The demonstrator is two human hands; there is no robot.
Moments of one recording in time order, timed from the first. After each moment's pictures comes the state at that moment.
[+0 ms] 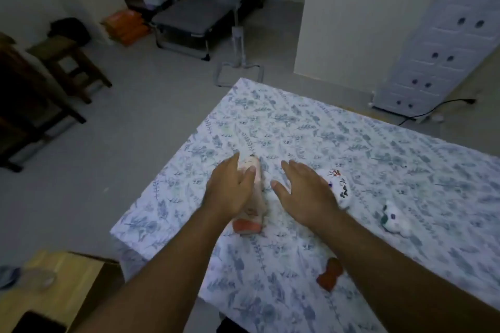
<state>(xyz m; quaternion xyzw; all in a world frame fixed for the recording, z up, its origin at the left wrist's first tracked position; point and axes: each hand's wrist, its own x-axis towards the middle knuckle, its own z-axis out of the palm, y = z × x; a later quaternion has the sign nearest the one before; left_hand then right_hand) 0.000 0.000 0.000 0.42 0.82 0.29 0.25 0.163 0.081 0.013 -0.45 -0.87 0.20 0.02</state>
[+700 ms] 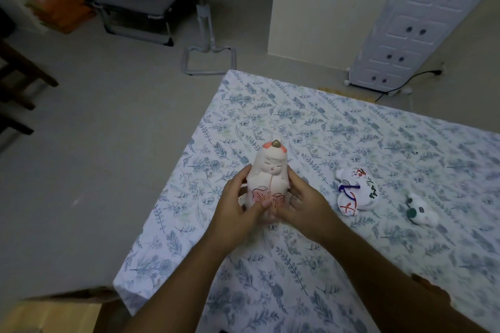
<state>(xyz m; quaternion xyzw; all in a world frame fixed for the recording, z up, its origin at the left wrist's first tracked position) -0.077 -0.007 -0.041 0.39 0.66 0.45 0.46 0.095 0.065 -0.022 -0.47 -0.63 0.60 0.17</state>
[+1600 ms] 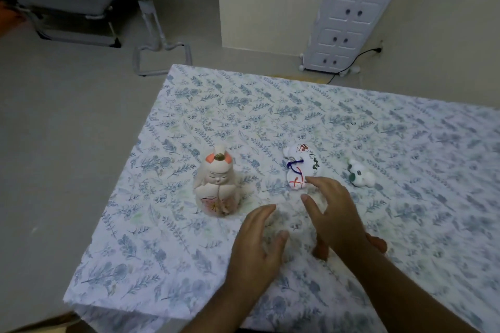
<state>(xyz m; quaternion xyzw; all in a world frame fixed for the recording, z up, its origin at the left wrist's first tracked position) 0.064 -0.060 -0.050 0.56 0.64 0.39 0.35 0.239 0.036 -0.040 -0.63 -0.72 0.22 0.20</state>
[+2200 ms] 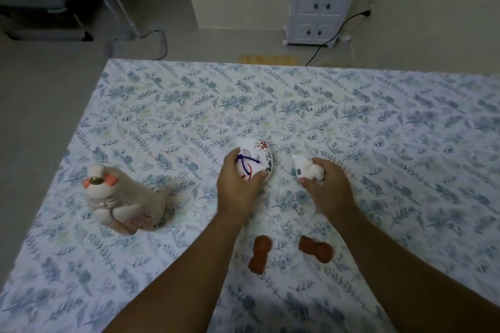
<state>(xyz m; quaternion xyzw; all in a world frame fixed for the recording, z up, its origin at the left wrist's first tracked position) 0.180 0.112 -0.088 0.39 0.76 0.35 0.38 0.381 0.135 -0.103 -0.73 -0.55 0.36 0.22</state>
